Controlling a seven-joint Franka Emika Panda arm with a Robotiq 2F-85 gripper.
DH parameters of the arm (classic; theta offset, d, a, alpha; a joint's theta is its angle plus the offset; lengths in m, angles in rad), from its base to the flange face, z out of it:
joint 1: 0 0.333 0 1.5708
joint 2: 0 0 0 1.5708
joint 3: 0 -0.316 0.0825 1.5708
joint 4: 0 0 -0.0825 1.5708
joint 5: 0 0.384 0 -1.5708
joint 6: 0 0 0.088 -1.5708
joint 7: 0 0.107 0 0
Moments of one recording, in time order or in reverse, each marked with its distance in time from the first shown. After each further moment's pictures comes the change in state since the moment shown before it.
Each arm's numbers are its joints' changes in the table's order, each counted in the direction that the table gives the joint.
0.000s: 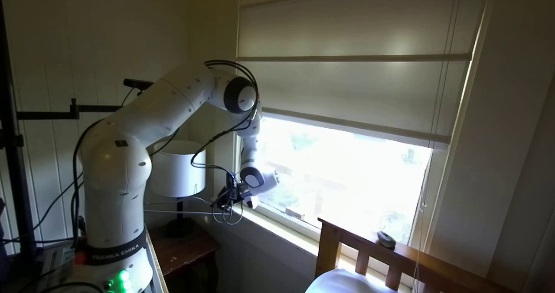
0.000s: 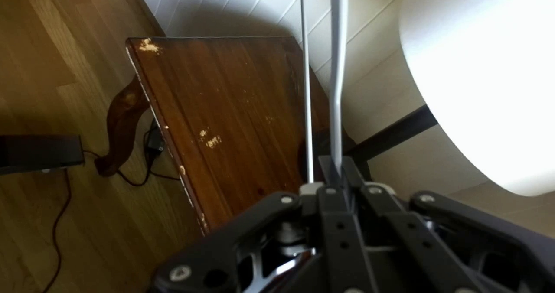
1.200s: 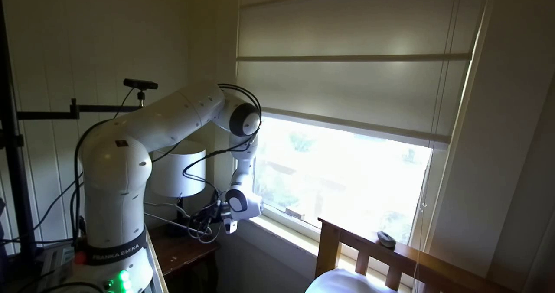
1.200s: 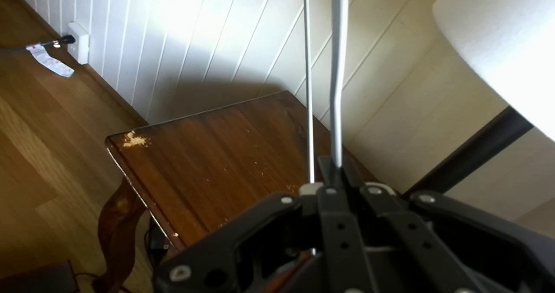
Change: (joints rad) arm 0.006 -0.223 -0.035 -0.011 0.120 0.012 0.036
